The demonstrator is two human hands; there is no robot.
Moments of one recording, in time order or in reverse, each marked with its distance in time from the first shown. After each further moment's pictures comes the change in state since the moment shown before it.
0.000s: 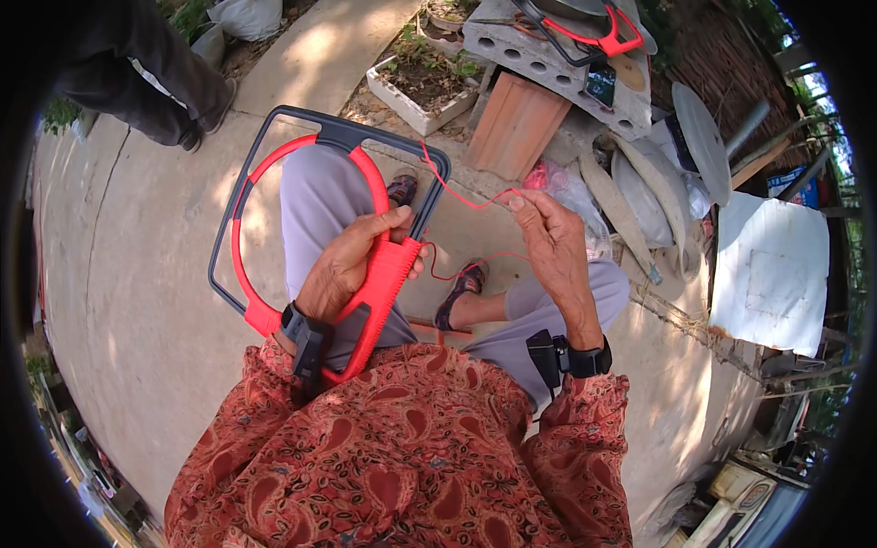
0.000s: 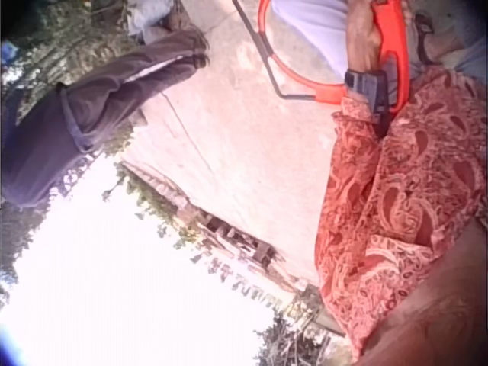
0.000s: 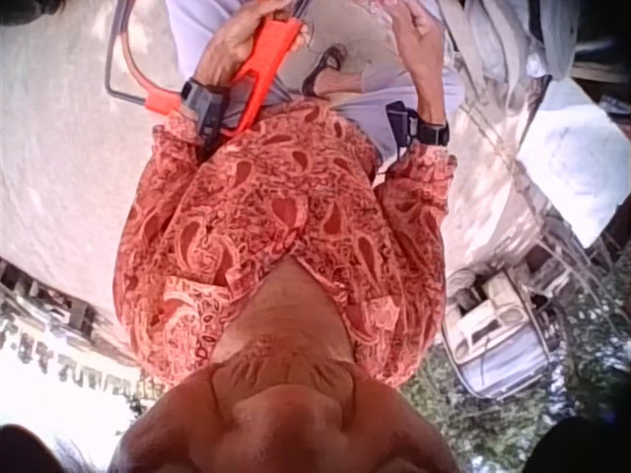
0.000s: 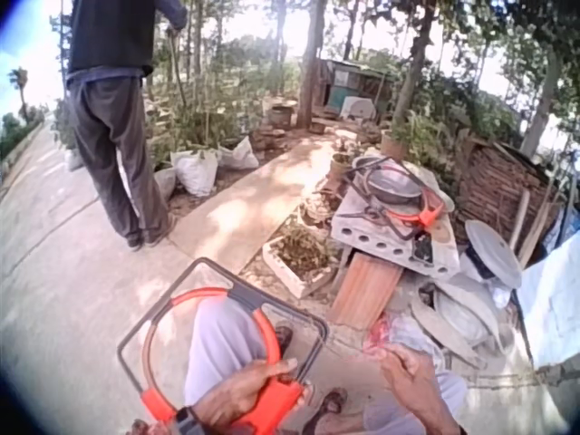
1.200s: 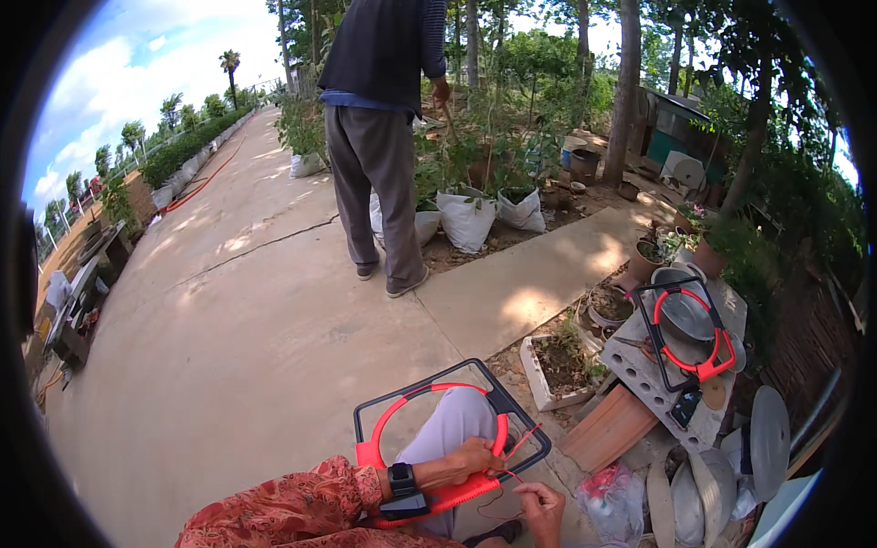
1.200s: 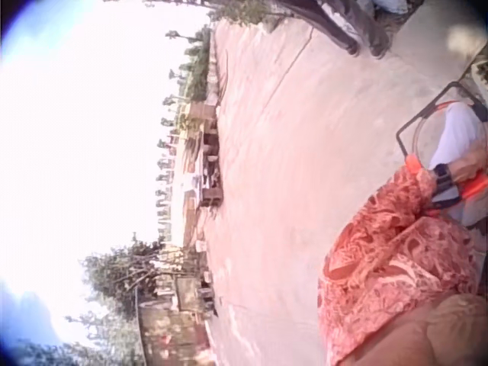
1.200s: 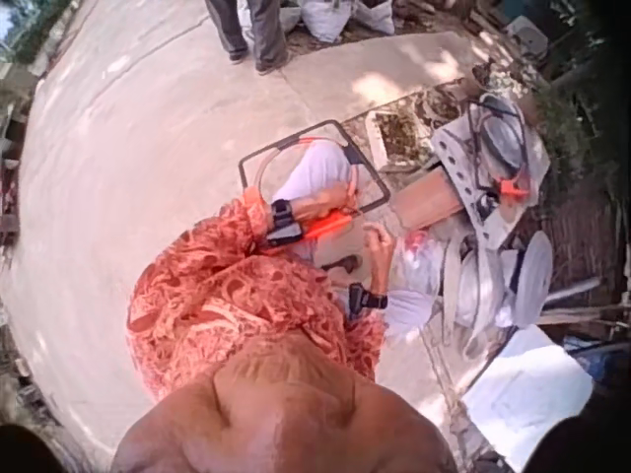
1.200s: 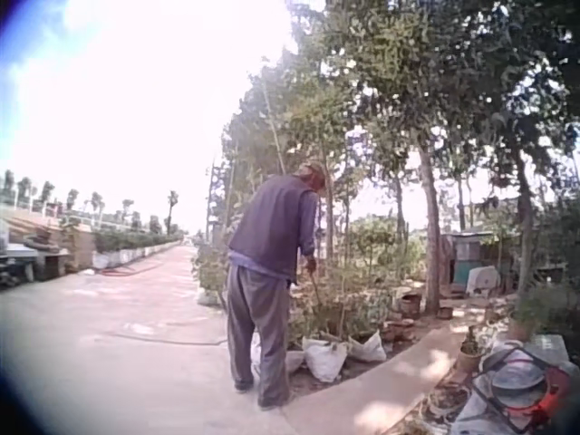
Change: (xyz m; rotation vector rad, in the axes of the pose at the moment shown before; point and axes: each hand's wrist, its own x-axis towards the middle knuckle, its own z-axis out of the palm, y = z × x) left_hand 0.012 0.003 0.007 0.400 0.422 0.441; right_hand -0.002 0.042 0.056 0.322 -0.340 -0.216
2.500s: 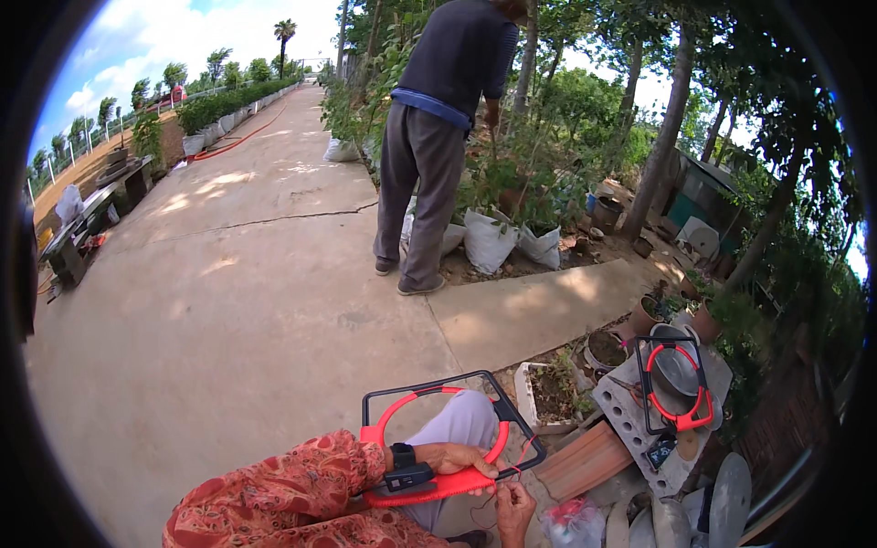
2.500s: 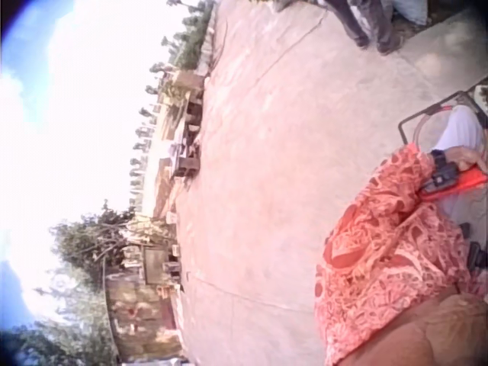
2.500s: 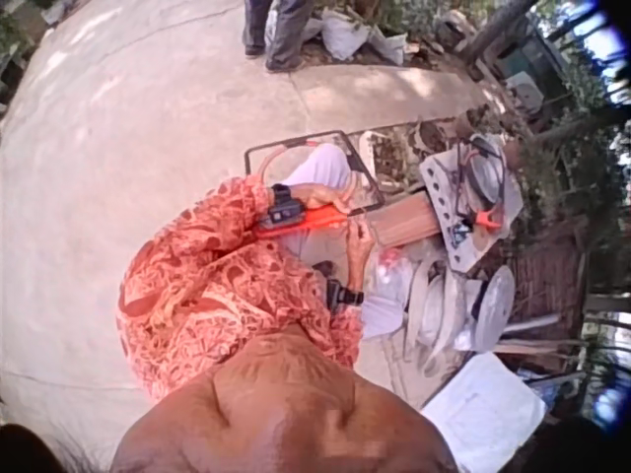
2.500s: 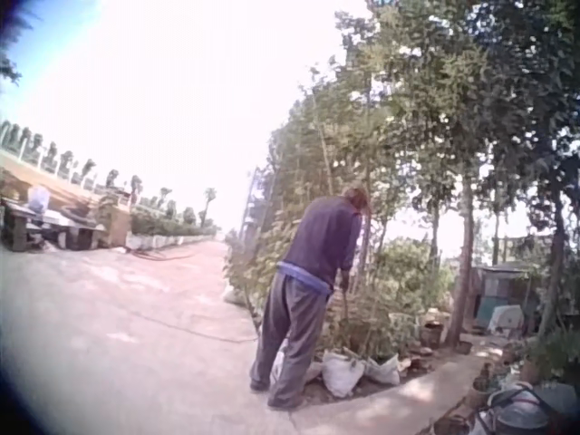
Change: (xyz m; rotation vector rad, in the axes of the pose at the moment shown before) left_hand -0.029 0.009 -0.028 -0.296 -0.642 -0.220; right_hand 0.004 -0.002 0.031 -0.082 0.027 -0.067
